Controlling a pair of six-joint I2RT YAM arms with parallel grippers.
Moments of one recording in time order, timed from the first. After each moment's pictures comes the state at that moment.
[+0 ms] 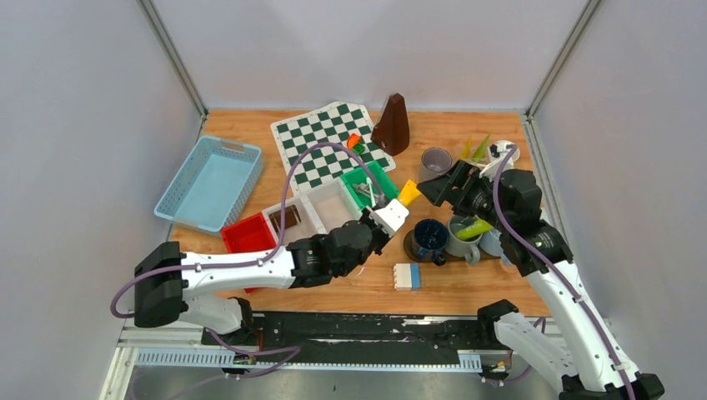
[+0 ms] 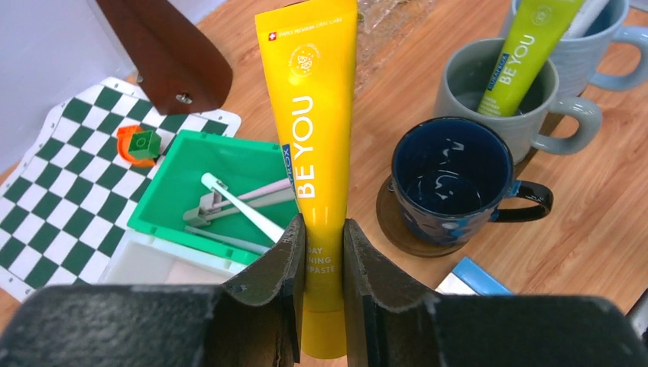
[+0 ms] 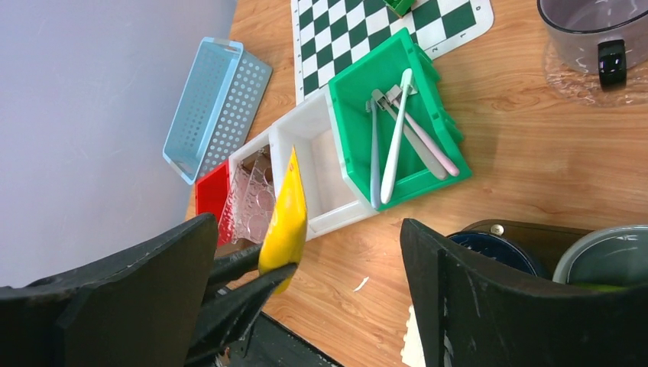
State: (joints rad) left arm -1.27 1.32 0.90 0.19 -0.54 0.05; right arm 0.34 0.79 0.93 -0.44 -0.23 0.69
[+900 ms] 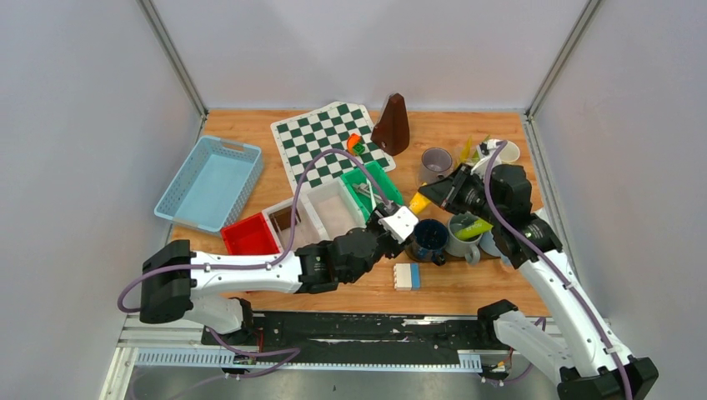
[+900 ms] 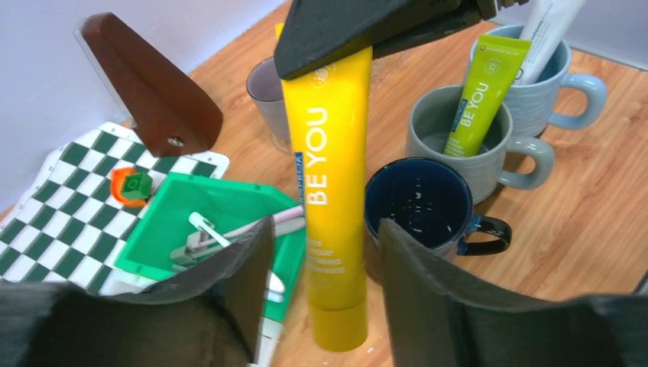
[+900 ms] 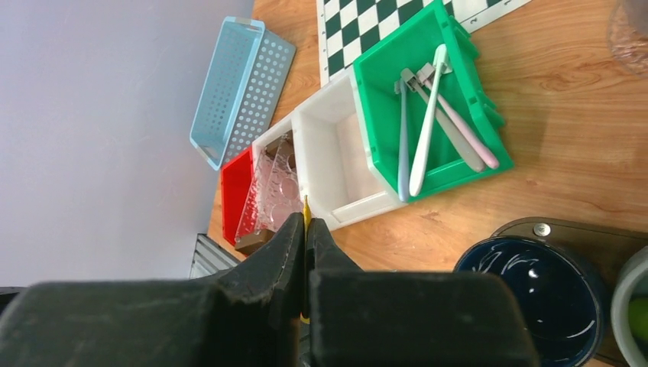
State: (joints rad) left arm -1.34 1.38 0.91 0.33 -0.56 0.14; right arm 0.34 0.87 0.90 -0.36 -0.33 0.78
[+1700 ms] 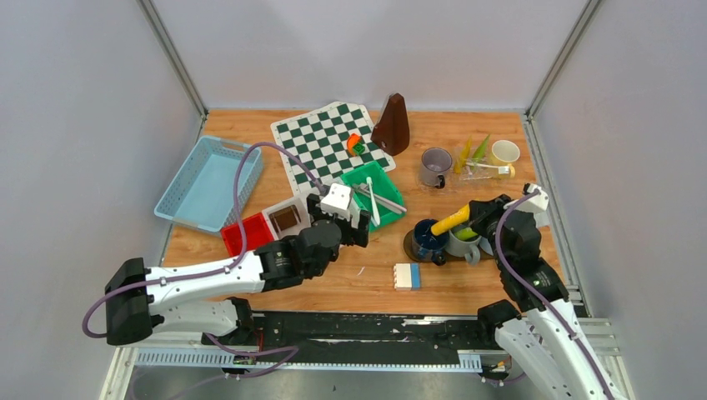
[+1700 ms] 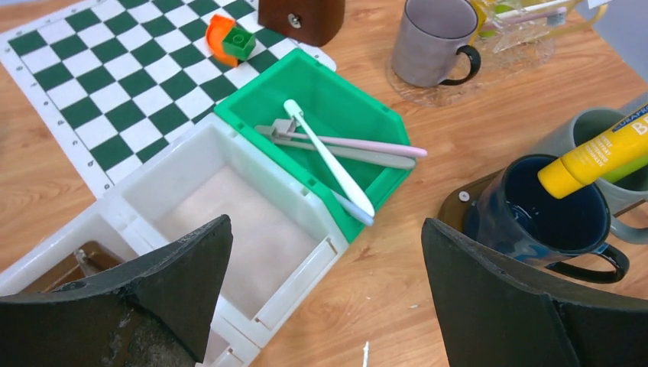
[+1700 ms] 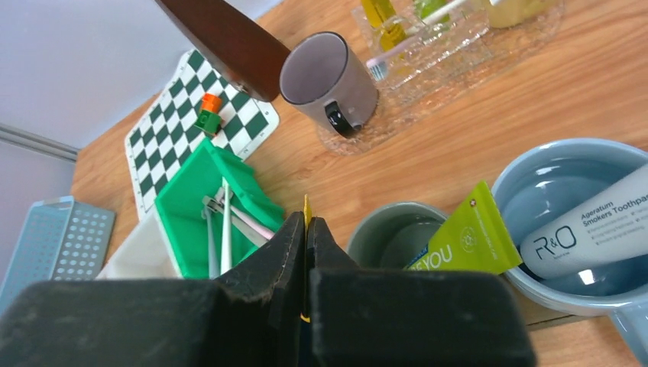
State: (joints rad) left arm -1.21 1.13 0.75 0.09 -0.77 -0.29; right arm 0.34 0.51 0.61 -0.37 0.34 0.68
